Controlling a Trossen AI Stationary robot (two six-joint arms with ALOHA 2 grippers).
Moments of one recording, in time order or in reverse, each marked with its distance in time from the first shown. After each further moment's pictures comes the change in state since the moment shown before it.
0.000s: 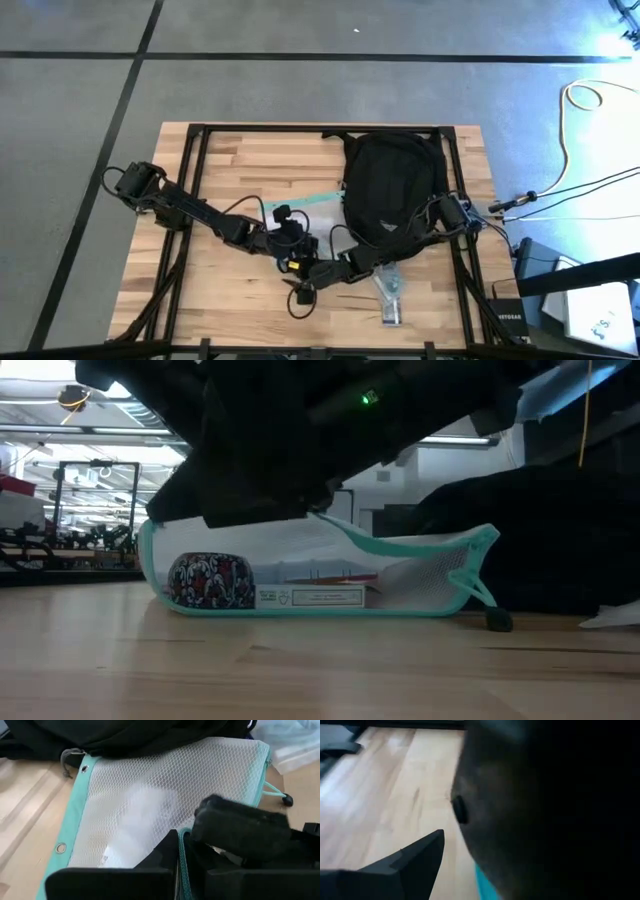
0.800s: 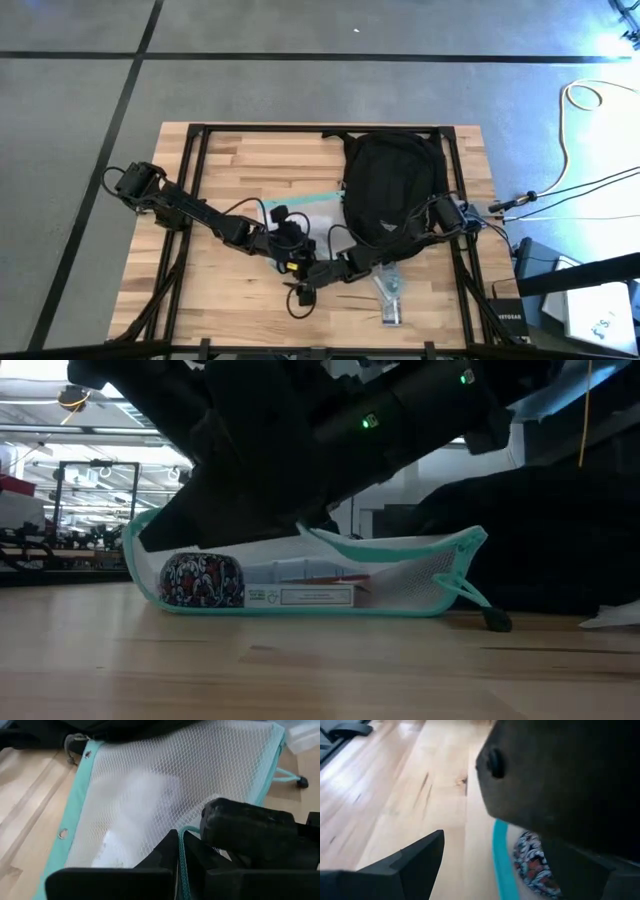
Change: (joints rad) left arm 0.003 0.000 0.003 -0.081 -0.008 -0.015; right arm -0.009 0.049 -0.002 0.019 -0.075 -0.047
